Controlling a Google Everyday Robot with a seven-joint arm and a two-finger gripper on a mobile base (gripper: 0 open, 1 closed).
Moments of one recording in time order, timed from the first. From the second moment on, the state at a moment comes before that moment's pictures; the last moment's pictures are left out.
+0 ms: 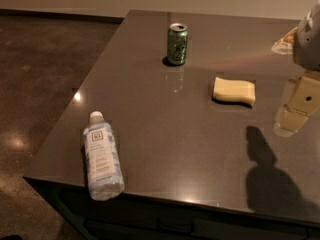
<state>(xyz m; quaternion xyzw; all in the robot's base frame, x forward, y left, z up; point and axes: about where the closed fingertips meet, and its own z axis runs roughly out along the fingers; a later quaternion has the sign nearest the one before) 0.438 -0.216 0.977 -0.60 0.78 -0.04 0.16</state>
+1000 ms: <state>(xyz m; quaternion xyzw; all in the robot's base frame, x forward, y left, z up) 0.435 -0.186 0.963 -0.61 0.77 -0.02 0.15</state>
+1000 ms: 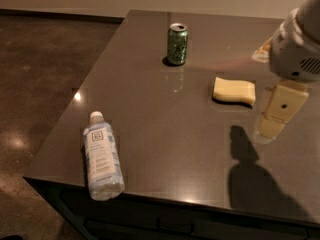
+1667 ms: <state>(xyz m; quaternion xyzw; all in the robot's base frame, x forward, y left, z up) 0.417 -0.108 0.927 -0.69 0.71 0.01 0.14</state>
